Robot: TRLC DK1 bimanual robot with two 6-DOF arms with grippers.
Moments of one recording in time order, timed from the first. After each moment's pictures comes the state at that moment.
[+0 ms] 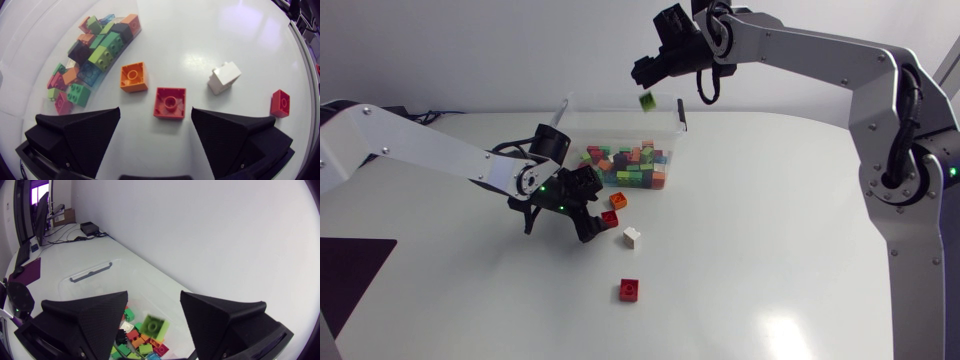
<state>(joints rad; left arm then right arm) -0.35 2.04 1.14 -0.08 0.32 0.78 0.36 2.31 2.18 -0.32 -0.28 -0.27</state>
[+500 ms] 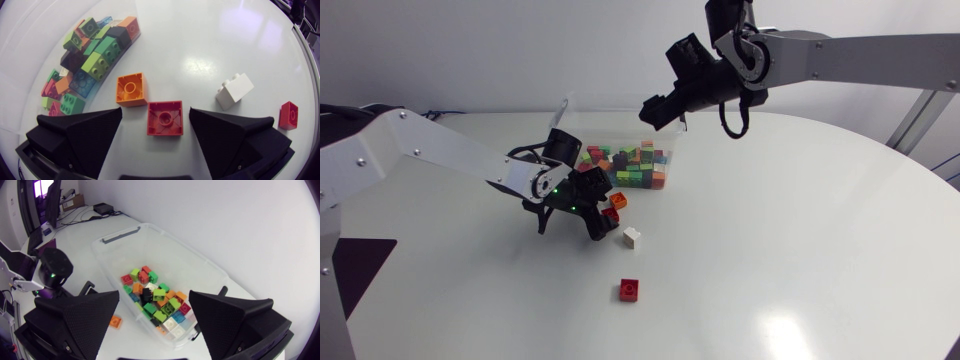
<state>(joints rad) -0.38 2.12 1.18 -0.03 0.33 0.74 0.39 1.95 1.62 -0.29 -0.28 -0.29</state>
